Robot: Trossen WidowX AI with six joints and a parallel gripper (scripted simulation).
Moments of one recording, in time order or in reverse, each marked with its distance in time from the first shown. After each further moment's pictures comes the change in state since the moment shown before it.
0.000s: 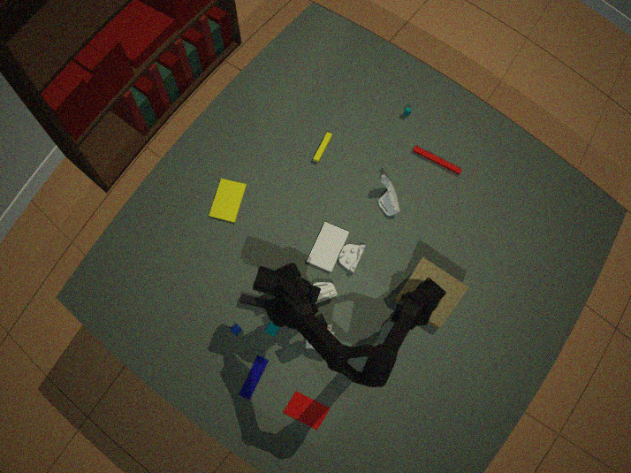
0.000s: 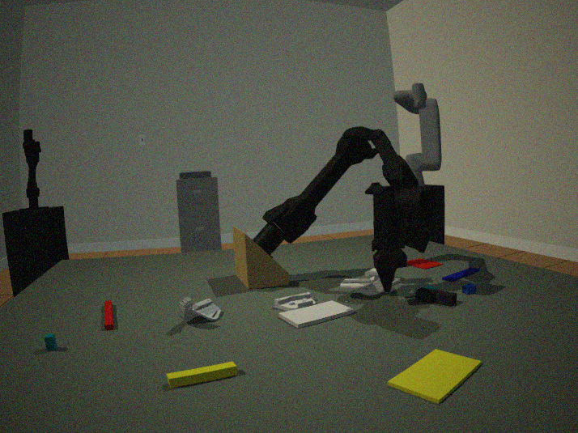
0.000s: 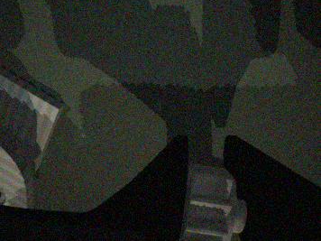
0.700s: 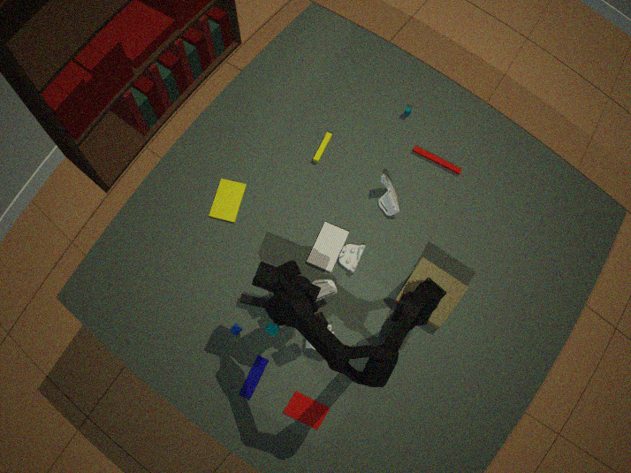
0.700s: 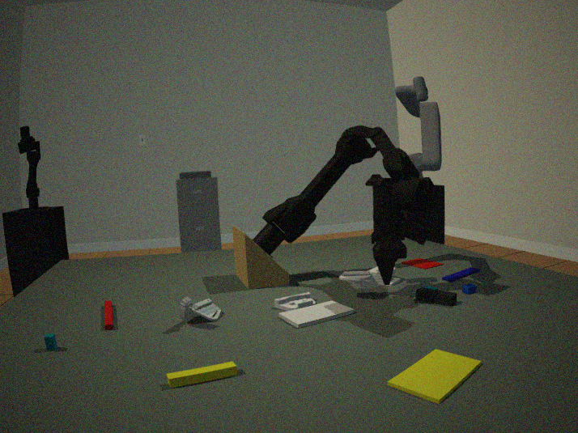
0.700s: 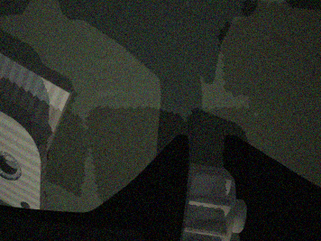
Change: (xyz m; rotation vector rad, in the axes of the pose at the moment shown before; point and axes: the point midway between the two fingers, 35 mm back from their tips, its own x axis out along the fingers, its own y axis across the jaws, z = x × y) arm -0.017 -0.001 -0.001 0.002 0.008 -0.005
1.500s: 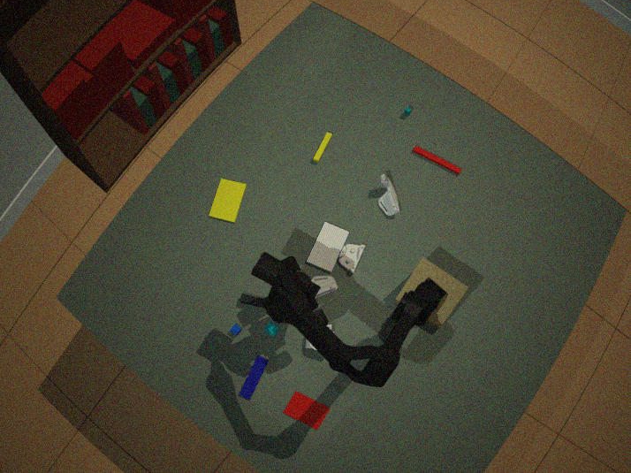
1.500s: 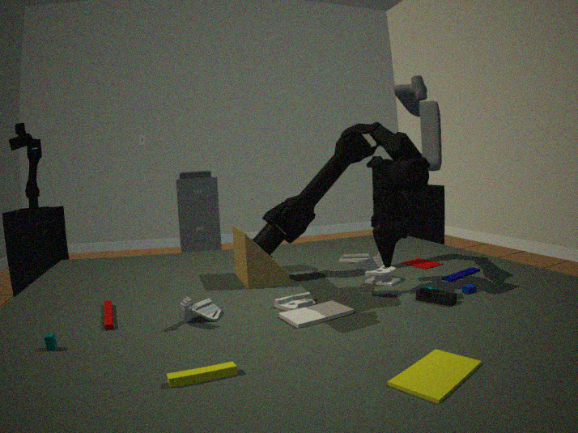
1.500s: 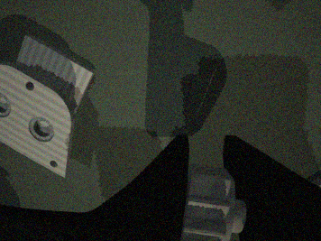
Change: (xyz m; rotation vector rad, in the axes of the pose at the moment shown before) arm -0.037 -0.001 0.000 -0.001 0.002 -0.002
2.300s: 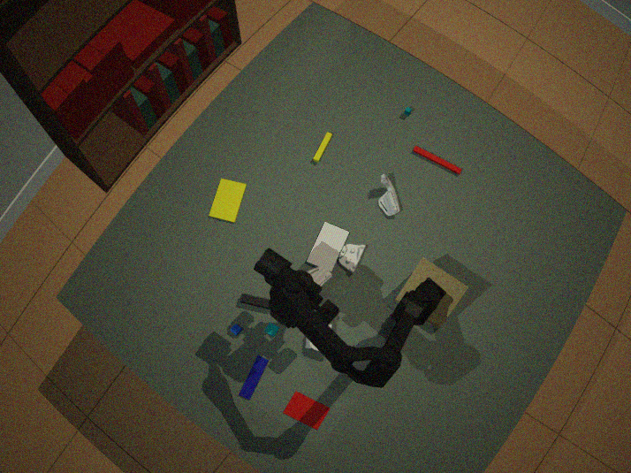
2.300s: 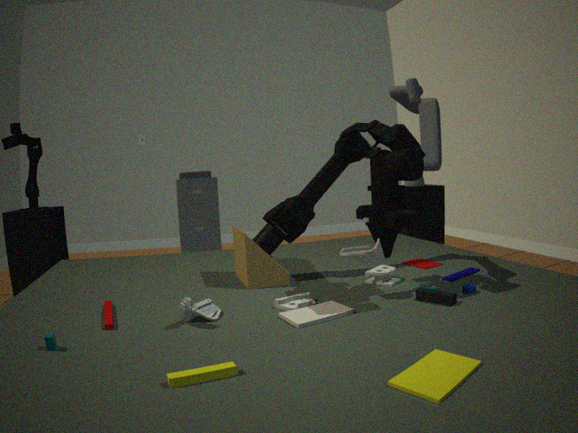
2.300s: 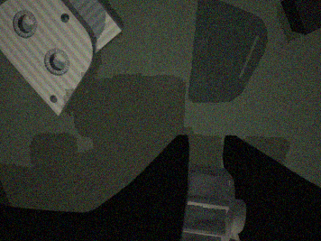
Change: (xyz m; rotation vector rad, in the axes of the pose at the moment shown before) arm -0.019 0.004 -0.003 -0.378 -0.001 0.001
